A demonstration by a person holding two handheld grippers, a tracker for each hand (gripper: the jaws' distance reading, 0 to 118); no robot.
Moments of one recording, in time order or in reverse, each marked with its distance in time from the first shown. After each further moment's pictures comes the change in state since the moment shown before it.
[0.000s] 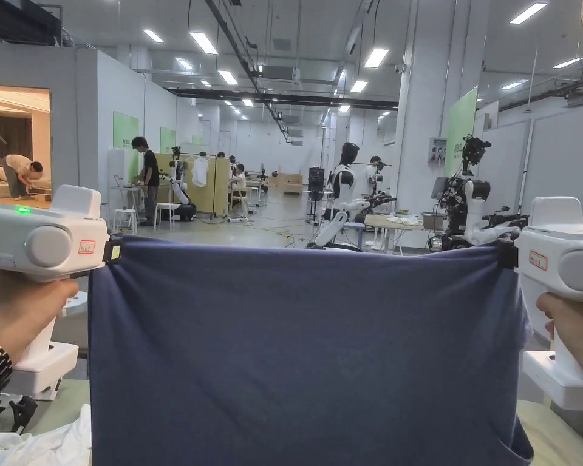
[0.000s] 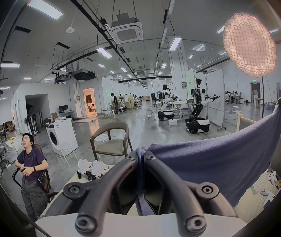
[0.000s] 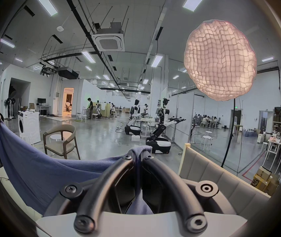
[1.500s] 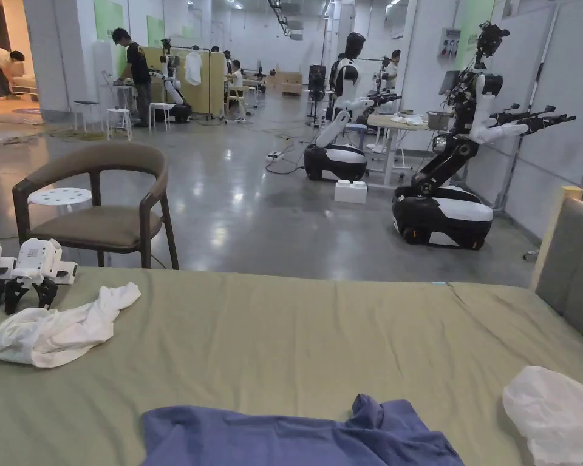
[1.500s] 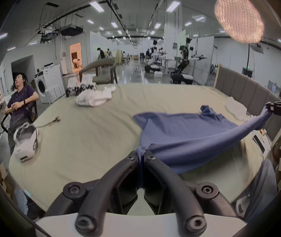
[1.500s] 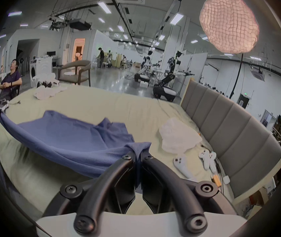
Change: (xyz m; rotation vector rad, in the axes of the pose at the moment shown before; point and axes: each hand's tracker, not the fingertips) left arm -0.013 -0.405 0.232 -0.468 -0.166 0.079; right arm -0.004 -0.334 0.270 -0.506 0.085 0.167
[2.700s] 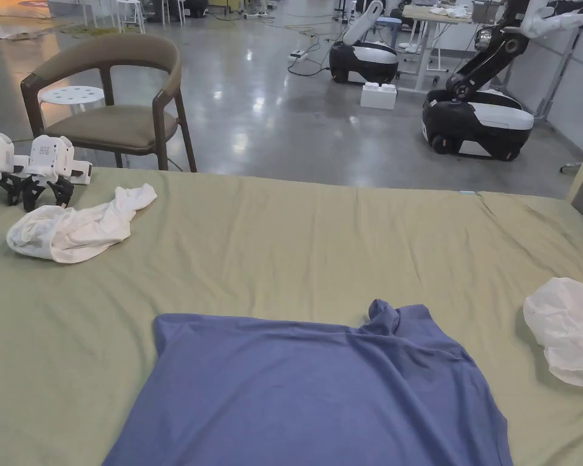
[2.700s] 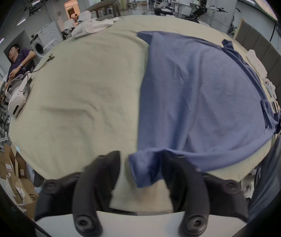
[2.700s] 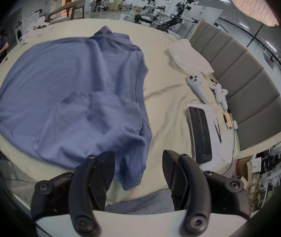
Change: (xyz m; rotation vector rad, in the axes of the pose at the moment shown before) left arm 0.018 -0.082 -0.060 -0.478 0.100 0.040; right arm -0.040 -0.106 -0.038 -0.503 -0.047 0.007
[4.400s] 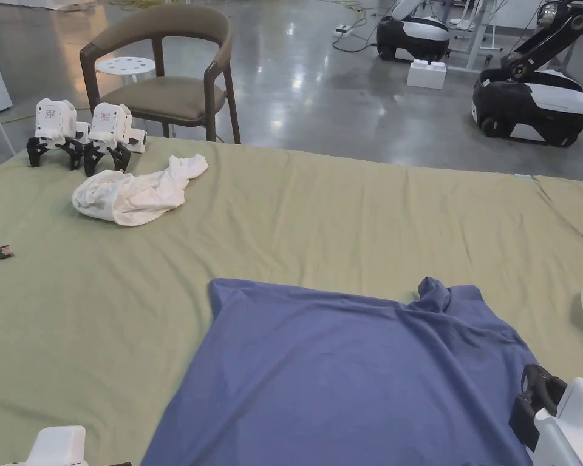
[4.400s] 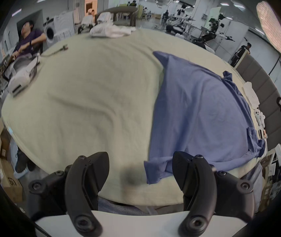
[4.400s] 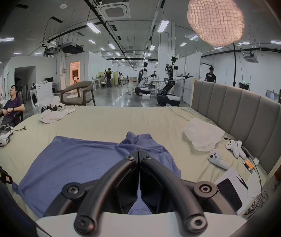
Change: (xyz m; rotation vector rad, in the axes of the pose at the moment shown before) left arm -0.039 -0.008 0.021 0.021 -0.119 0.209; right arm -0.067 0.082 0.052 0.680 0.132 -0.195
